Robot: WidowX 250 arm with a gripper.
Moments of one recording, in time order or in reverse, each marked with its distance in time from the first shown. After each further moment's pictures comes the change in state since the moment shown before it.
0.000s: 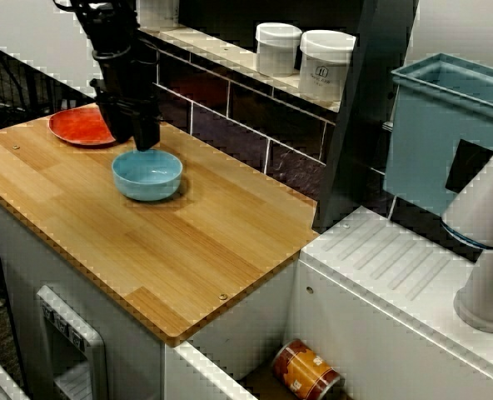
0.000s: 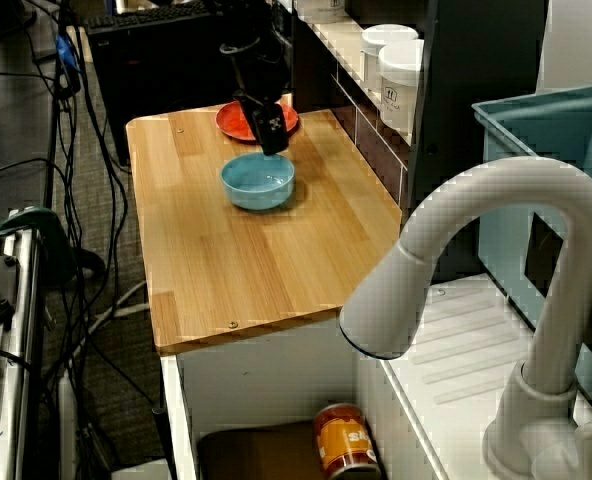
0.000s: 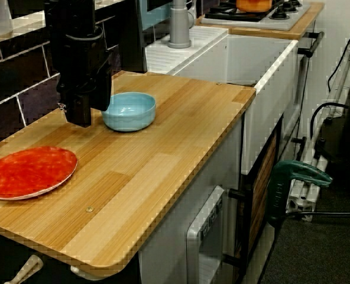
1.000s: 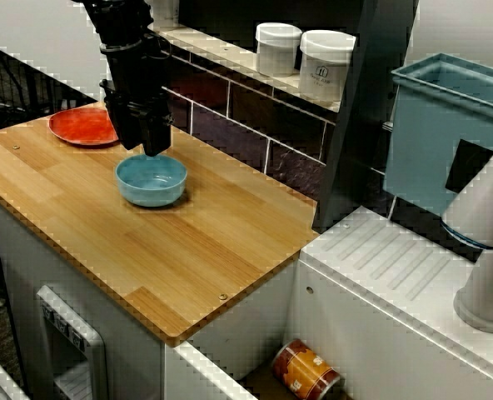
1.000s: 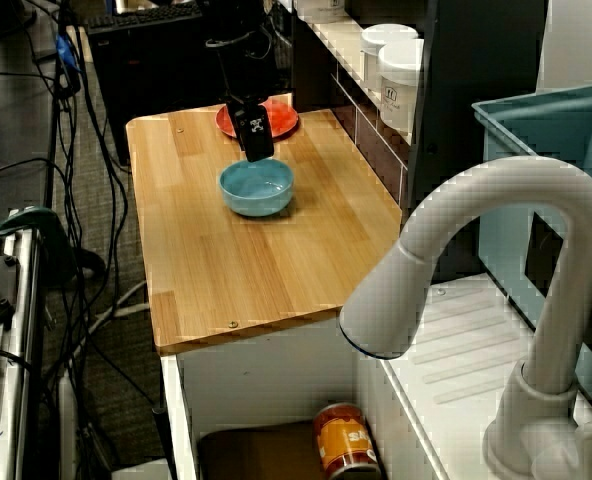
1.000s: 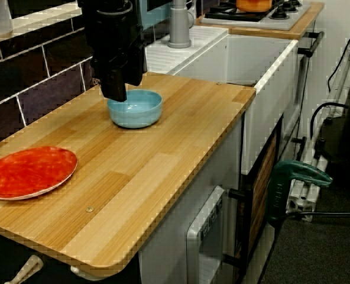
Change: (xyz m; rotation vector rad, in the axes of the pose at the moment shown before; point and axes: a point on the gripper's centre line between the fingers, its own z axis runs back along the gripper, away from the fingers) arm -0.025 -0.042 0.021 -0.092 0.076 -0.064
